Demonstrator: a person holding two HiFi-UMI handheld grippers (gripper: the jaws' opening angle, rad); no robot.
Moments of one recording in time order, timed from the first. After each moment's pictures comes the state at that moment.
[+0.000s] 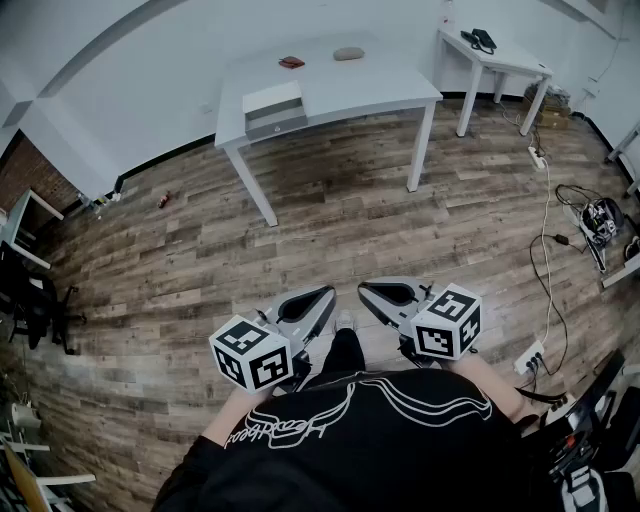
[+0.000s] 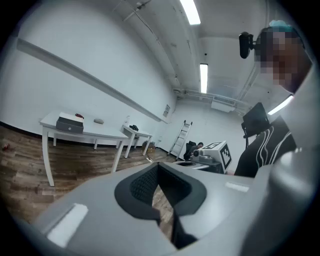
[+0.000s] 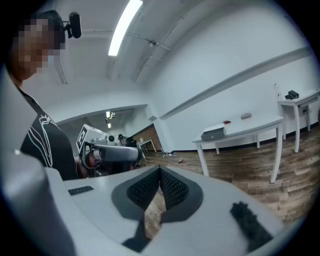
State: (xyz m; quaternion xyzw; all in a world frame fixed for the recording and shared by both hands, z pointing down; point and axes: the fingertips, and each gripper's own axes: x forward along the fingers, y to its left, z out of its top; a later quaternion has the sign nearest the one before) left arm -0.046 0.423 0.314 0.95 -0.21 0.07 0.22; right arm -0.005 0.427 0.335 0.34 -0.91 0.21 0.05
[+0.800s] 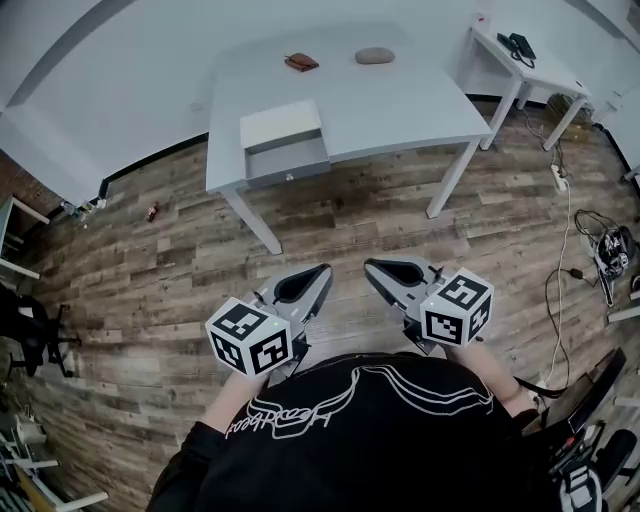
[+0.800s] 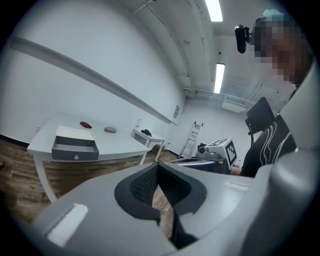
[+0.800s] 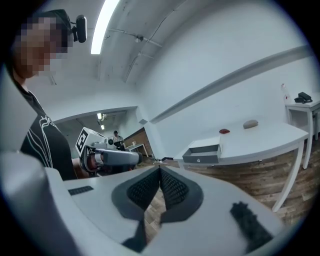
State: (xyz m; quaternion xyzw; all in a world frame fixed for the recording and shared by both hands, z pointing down) left arm -0.043 0.052 0.323 0.95 -0.23 0.08 0.21; right arm 0.012 0.060 0.332 0.36 -0.91 0.20 0.05
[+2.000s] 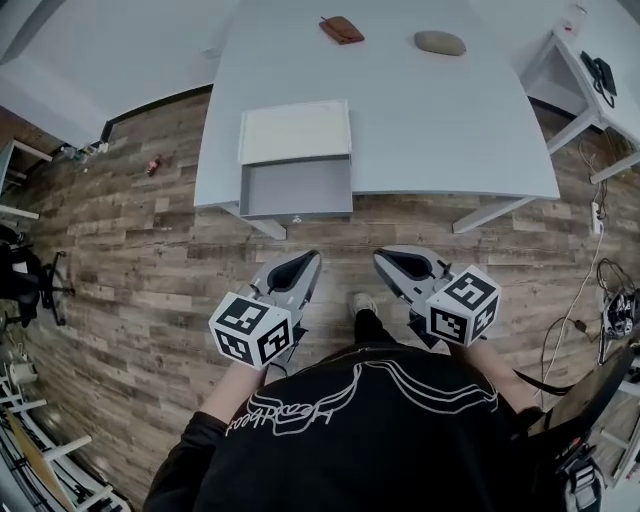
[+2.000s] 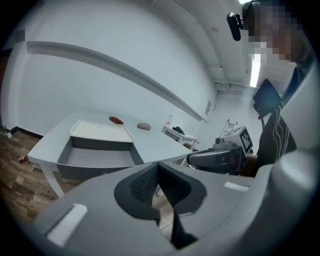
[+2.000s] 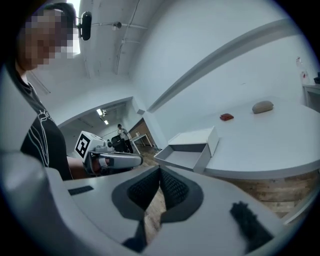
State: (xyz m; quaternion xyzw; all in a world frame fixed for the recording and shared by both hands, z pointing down) left arm -0.037 -0.194 0.420 0.89 -0.37 0.12 0.25; right arm 0.053 -0.187 0.409 0.29 -0.92 0.26 0.09
